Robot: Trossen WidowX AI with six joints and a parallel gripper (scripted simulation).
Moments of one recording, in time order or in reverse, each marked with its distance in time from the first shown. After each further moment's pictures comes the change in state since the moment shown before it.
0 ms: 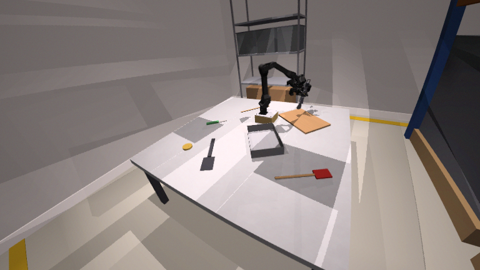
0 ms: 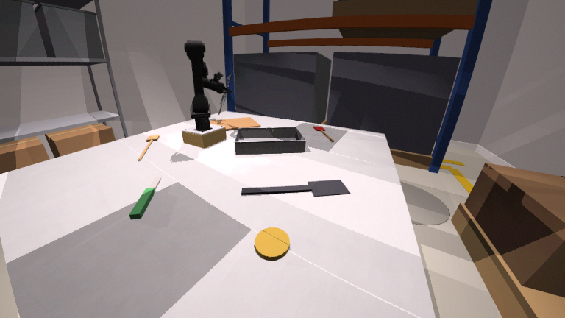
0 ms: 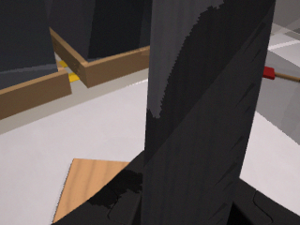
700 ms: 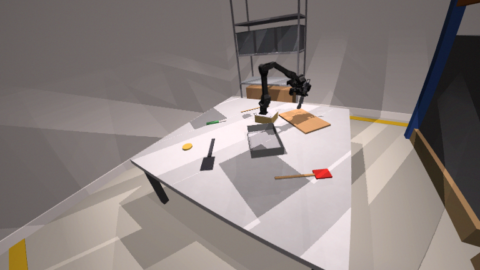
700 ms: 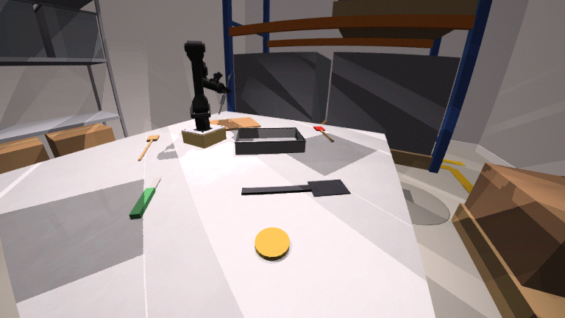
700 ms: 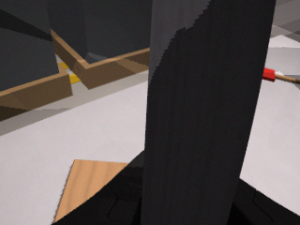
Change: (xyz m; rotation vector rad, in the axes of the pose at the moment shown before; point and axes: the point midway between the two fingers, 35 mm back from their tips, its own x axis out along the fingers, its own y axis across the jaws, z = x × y) arm -0.002 0.000 0.001 0.000 -0.007 0.004
